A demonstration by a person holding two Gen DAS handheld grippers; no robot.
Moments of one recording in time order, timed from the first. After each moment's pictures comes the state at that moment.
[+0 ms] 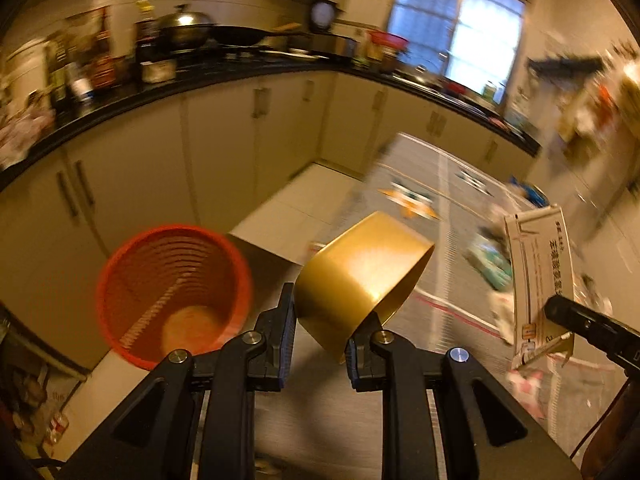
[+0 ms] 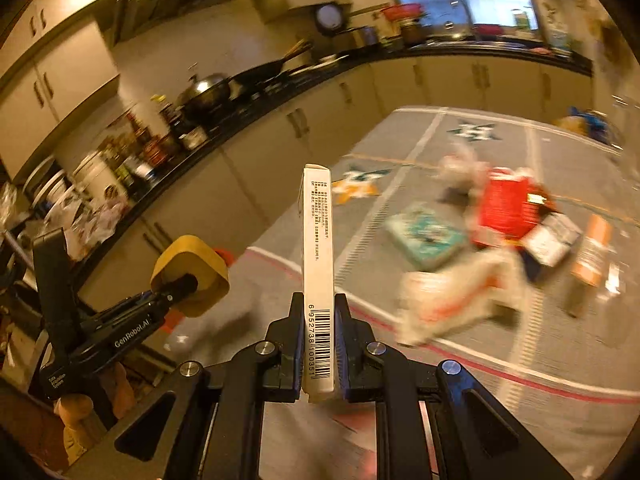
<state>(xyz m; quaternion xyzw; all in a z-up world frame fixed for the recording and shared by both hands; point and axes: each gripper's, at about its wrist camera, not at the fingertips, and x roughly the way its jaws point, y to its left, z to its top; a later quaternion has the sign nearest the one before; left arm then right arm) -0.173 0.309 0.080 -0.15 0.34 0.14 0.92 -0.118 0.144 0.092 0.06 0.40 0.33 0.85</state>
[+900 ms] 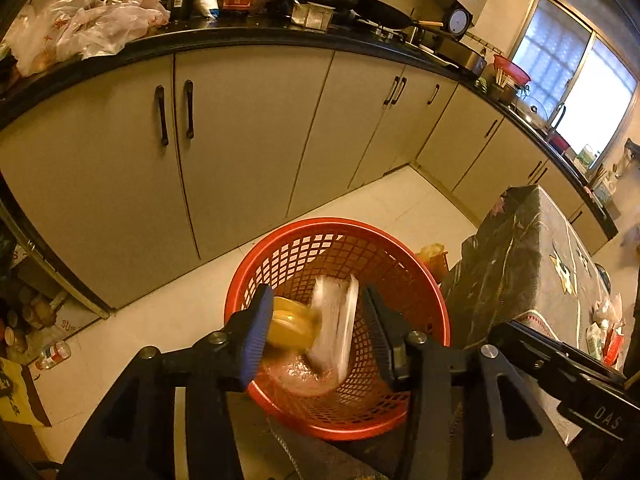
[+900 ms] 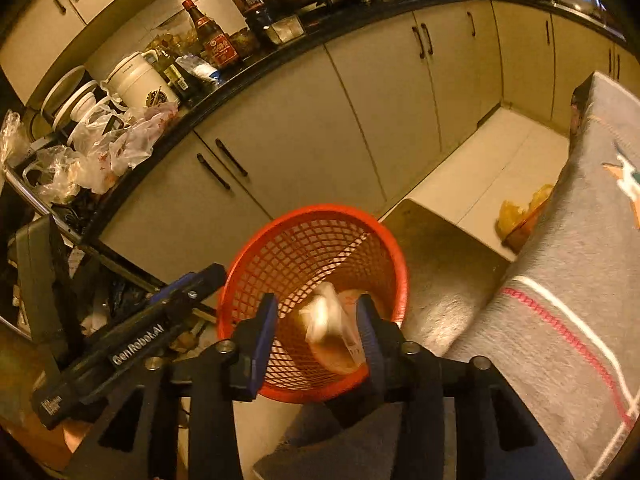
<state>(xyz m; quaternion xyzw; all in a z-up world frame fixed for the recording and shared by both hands) -0.196 0.486 0.019 -0.26 0.36 0.26 0.86 -0.075 0.413 0.016 -0.01 0.47 0.44 0.77</state>
